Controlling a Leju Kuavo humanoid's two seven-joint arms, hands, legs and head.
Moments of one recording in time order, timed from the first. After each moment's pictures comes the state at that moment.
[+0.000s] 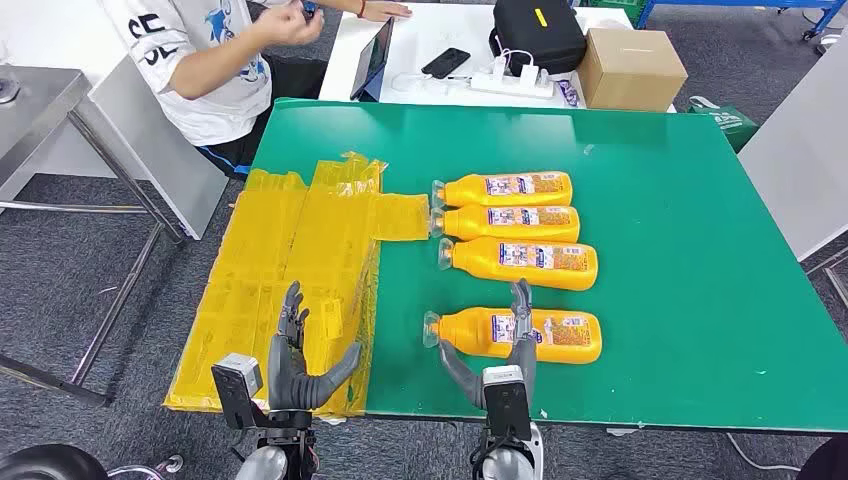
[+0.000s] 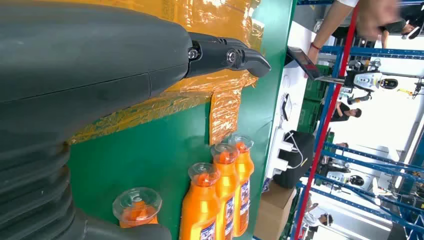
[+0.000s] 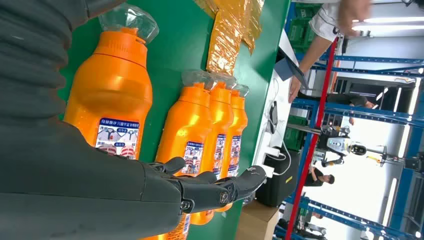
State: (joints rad) left arm 0.05 -0.27 -0.24 -1.31 0.04 0.23 -0.56; right arm 0.06 0.24 0.33 -1.30 0.22 -0.62 -0.70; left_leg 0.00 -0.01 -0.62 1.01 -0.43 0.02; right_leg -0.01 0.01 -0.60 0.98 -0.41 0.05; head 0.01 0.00
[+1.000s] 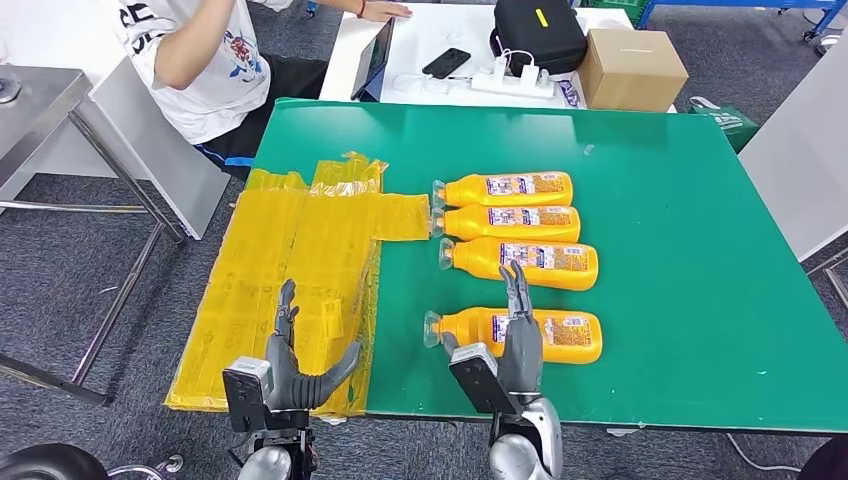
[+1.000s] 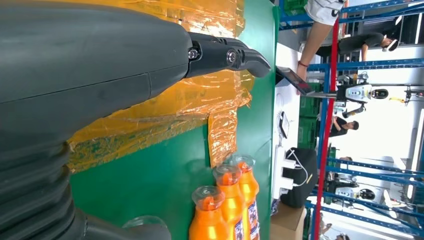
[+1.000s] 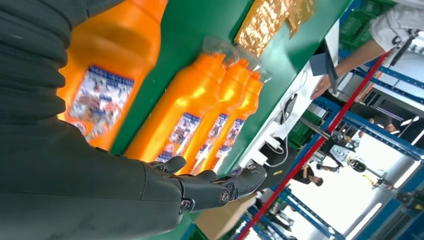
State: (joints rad) left arm 0.05 -0.26 -0.25 -1.31 -0.08 0.34 -0.58; right arm -0.01 0.17 0.33 -1.31 0.62 -0.64 -0.43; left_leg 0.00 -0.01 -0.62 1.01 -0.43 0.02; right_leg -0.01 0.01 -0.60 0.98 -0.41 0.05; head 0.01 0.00
